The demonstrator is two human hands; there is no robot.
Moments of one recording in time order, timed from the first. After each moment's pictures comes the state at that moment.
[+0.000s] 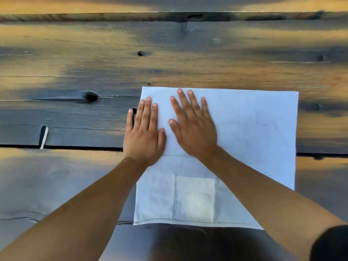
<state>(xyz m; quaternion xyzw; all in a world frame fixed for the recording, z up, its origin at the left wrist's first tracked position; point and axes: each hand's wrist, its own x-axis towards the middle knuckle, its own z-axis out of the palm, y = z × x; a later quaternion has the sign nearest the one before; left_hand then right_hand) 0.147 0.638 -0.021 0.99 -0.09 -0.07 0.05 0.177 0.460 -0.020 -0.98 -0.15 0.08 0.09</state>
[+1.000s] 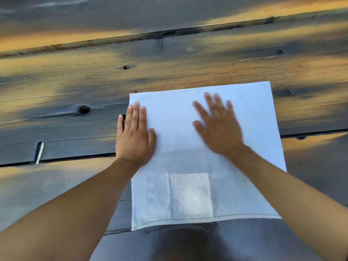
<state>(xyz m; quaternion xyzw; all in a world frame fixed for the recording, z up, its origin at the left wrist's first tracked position) 0.147 0.636 -0.021 0.99 -0.09 -0.08 0.06 0.141 0.360 -0.025 -0.99 -0.07 0.06 0.06</state>
